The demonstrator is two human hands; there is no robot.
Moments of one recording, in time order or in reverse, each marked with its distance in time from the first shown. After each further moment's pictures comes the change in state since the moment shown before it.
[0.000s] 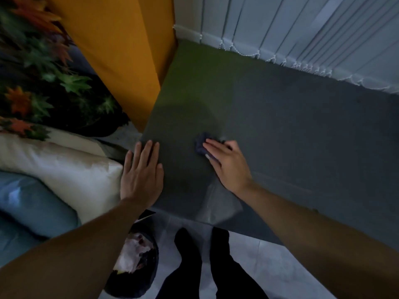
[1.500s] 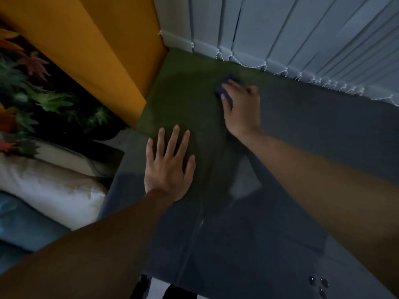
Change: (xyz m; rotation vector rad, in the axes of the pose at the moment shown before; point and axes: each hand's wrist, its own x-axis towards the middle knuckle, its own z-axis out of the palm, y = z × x) left_hand 0.134 0.102 0.005 0.062 -0.028 -0.019; right_hand 0.198 0.142 0.008 -0.006 0.088 0.265
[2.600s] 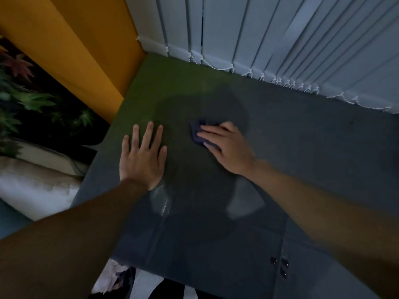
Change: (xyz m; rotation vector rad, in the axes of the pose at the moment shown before) left_hand -0.005 0.012 -0.001 0.073 0.025 -0.034; right_hand -0.099 0.056 -0.047 0.020 -0.185 -0.470
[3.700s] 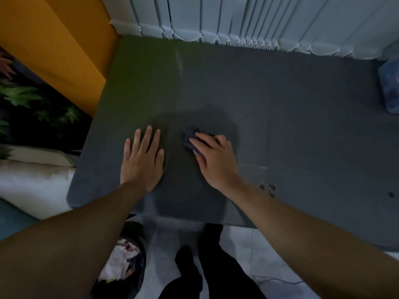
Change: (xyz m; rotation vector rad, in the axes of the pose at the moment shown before) left_hand -0.108 0.004 0.018 -0.064 -0.014 0.179; right_hand -0.128 -0.142 0.004 -0.104 0.109 0.438
